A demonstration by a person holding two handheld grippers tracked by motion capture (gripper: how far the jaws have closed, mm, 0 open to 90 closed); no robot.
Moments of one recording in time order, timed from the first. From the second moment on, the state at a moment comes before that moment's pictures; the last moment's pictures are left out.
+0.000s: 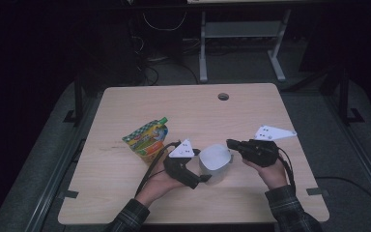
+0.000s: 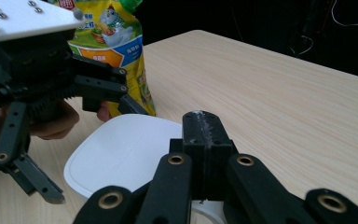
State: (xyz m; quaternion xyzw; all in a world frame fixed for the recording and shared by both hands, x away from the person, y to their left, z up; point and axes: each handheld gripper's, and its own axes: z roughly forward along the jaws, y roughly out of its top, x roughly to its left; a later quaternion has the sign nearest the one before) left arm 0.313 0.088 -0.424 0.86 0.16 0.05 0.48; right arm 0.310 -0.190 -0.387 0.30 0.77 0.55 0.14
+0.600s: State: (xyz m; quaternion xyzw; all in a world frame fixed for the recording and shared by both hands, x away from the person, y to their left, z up) left arm 0.314 0.087 -0.425 0.85 0.15 0.05 0.50; right arm 0.310 -0.189 -0.387 0.29 0.77 0.55 0.14
